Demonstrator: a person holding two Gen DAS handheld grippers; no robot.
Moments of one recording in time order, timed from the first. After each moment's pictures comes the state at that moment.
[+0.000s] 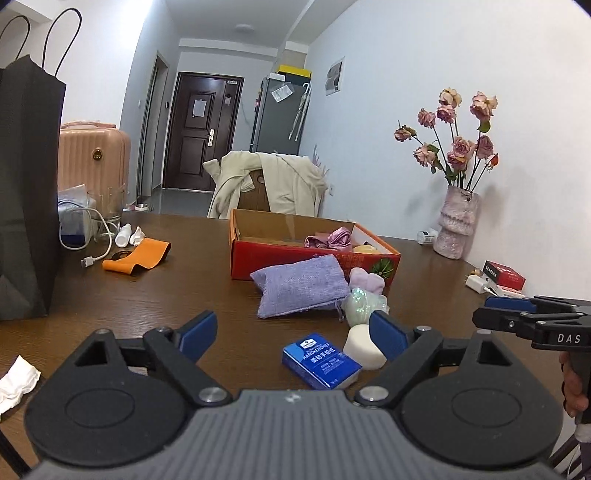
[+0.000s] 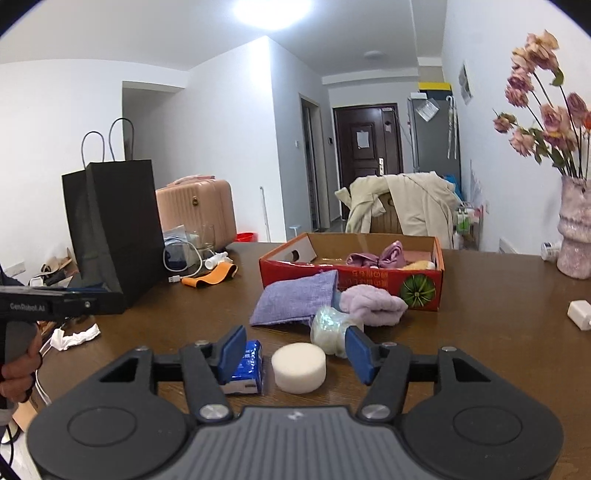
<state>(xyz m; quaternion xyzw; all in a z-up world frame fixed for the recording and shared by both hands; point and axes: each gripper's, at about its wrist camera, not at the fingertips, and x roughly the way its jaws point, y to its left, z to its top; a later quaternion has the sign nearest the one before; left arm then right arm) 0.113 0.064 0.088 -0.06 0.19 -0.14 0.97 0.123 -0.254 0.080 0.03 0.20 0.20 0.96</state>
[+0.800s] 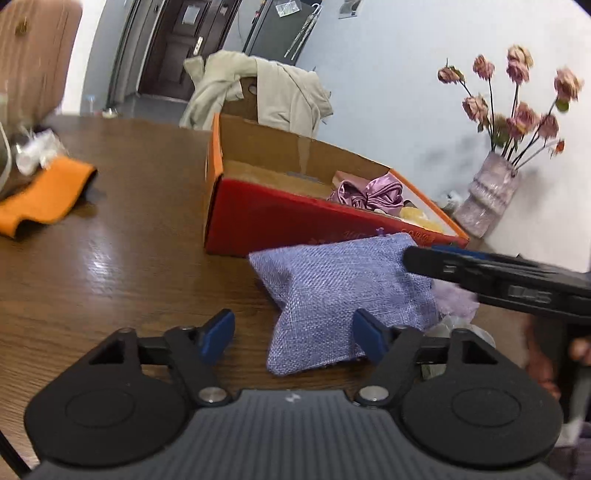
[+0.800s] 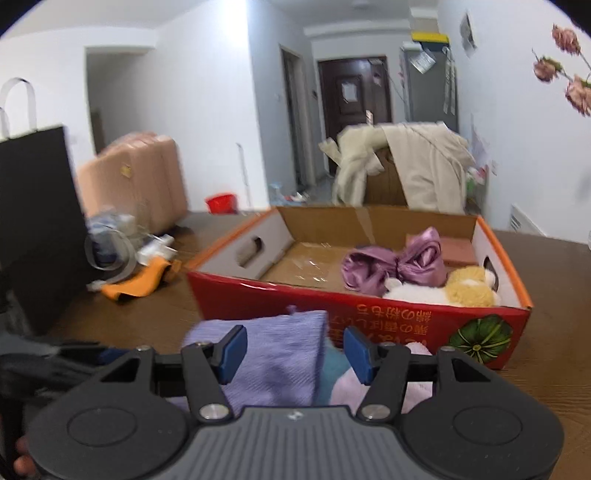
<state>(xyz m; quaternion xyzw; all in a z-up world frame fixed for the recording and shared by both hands) 0.355 0.063 0.003 -0.13 0.33 -0.20 0.91 0.376 -0.178 0.033 0.02 0.29 0.18 0.94</state>
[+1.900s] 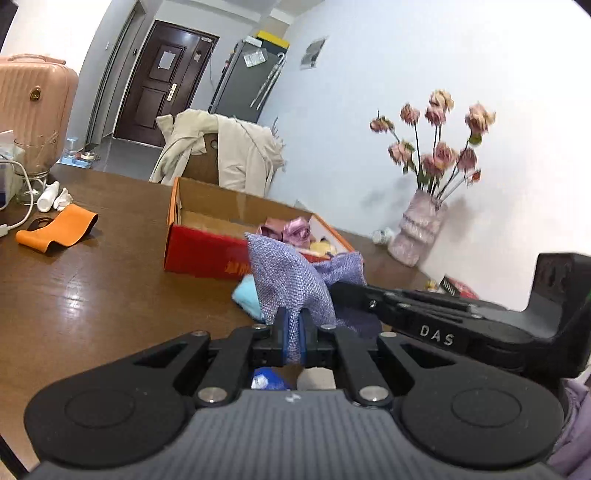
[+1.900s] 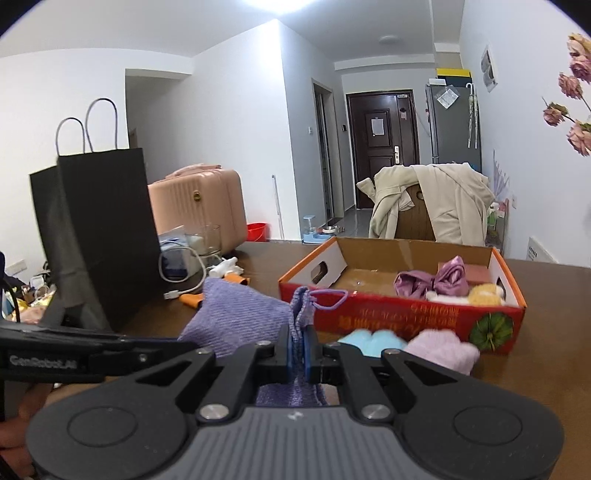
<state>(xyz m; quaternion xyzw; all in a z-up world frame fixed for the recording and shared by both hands) 0.206 0.055 0.084 -0.13 0.25 -0.24 0.93 0.237 -0.167 0.084 0.03 0.21 0.23 0.95</state>
